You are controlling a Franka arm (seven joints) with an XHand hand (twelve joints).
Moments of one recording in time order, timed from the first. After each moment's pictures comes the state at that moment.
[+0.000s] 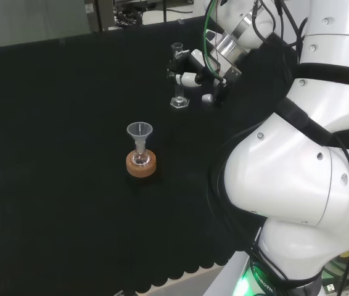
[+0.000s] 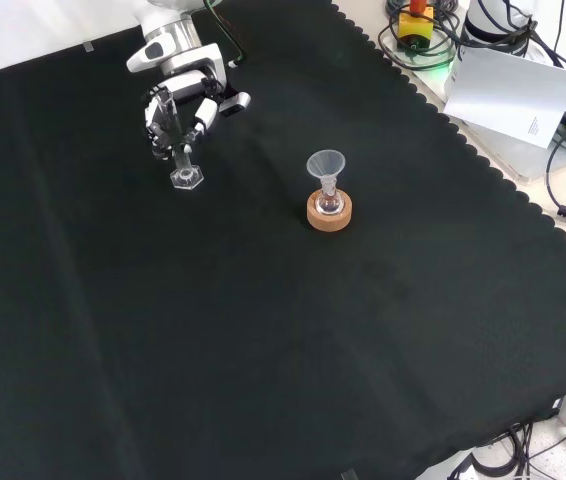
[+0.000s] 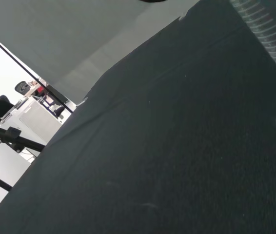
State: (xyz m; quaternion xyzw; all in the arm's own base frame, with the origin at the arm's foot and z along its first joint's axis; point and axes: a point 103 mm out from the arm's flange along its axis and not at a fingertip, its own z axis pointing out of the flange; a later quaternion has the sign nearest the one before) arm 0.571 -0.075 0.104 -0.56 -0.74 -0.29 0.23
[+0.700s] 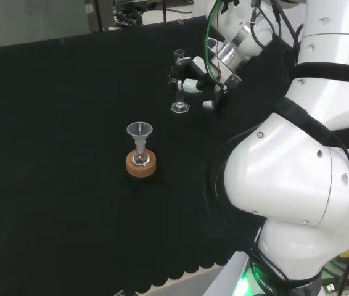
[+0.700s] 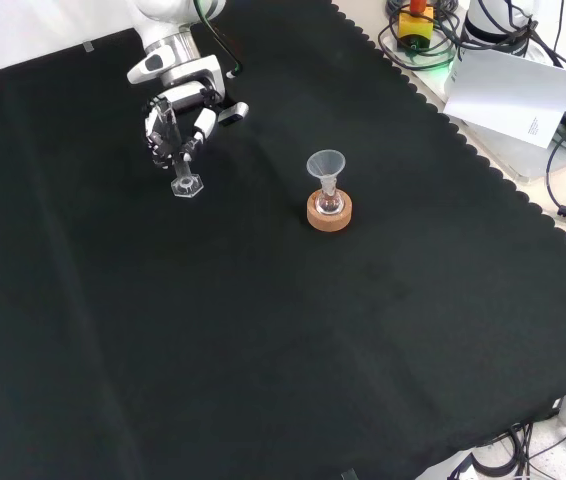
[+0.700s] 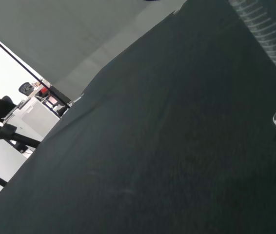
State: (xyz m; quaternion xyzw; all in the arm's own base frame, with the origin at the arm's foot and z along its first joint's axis) arm 0.574 -0.081 0.080 -0.55 -0.74 -0.29 0.24
